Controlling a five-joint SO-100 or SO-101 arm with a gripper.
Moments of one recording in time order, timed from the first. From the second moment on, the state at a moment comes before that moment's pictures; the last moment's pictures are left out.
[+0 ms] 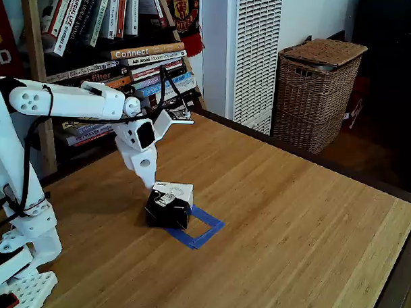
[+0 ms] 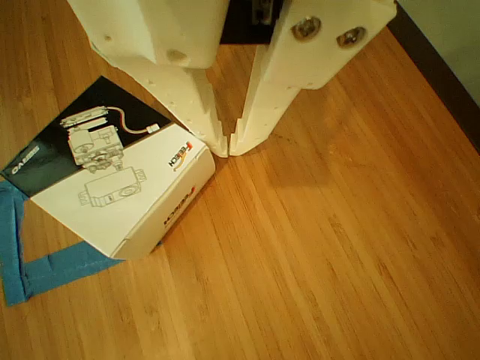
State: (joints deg) arm -5.4 91.2 116.0 54.3 -65.5
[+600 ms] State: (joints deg) arm -0.5 87.0 110.4 56.3 -69.9
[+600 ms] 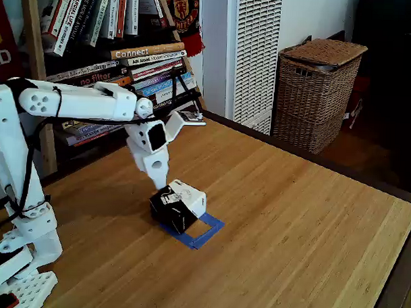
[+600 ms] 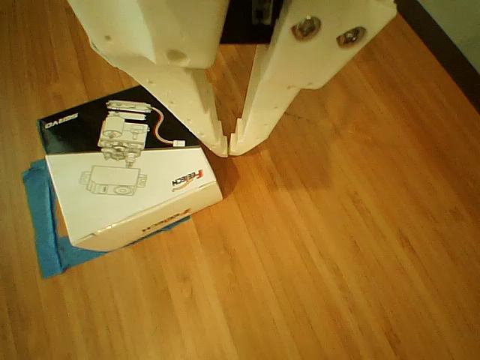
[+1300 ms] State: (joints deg) arm -0.3 83.2 104.6 58.7 -70.0
